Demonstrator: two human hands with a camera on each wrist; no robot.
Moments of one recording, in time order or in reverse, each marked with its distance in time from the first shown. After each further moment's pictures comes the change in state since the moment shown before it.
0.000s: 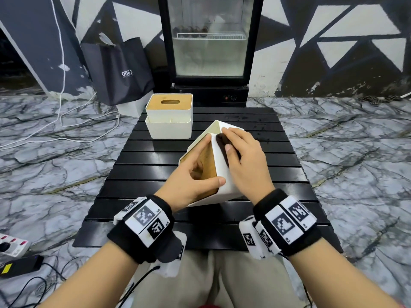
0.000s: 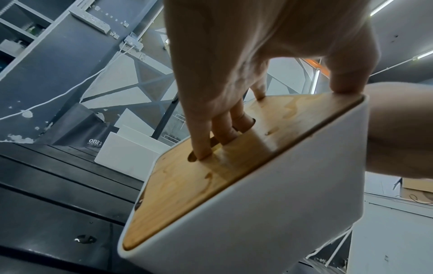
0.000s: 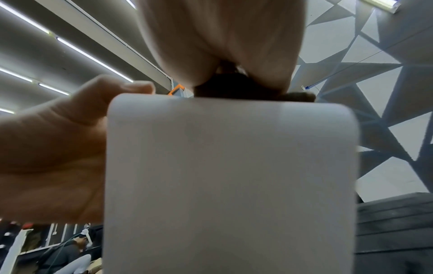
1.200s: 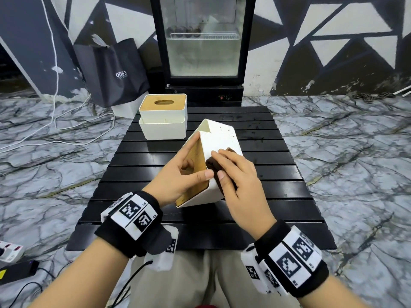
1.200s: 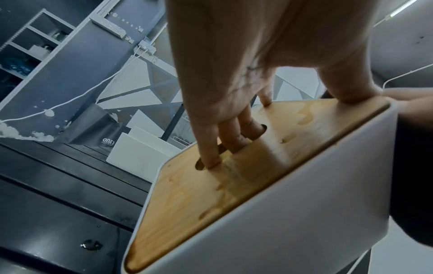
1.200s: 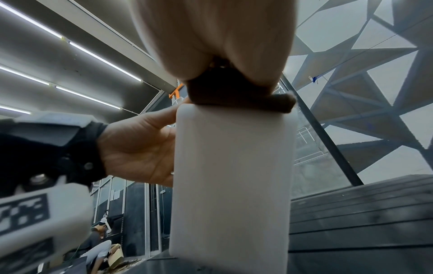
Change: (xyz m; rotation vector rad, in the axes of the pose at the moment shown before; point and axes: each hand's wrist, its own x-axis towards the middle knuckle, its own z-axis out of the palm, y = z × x) left_hand 0.008 -0.001 -0.011 0.052 -0.043 -0.012; right_hand -0.052 0.002 -0.006 0.081 -0.057 -0.079
